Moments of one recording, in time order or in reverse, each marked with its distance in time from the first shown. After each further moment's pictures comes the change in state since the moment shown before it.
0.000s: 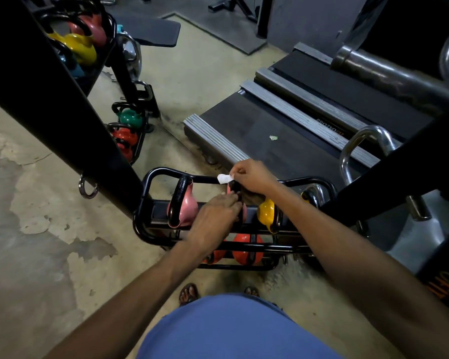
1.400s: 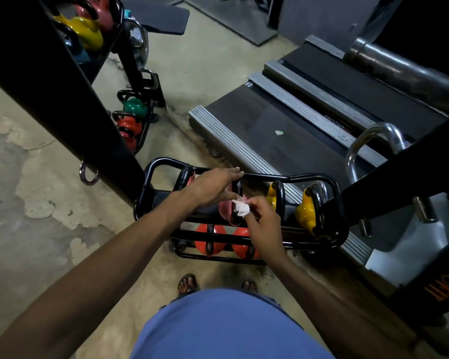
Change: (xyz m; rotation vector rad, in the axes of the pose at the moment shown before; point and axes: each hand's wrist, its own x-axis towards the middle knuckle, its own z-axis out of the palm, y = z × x) left_hand 0.058 -0.053 -0.011 -0.267 -0.271 -0.036; right_hand -0.134 0.006 0.072 0.493 0.353 0.084
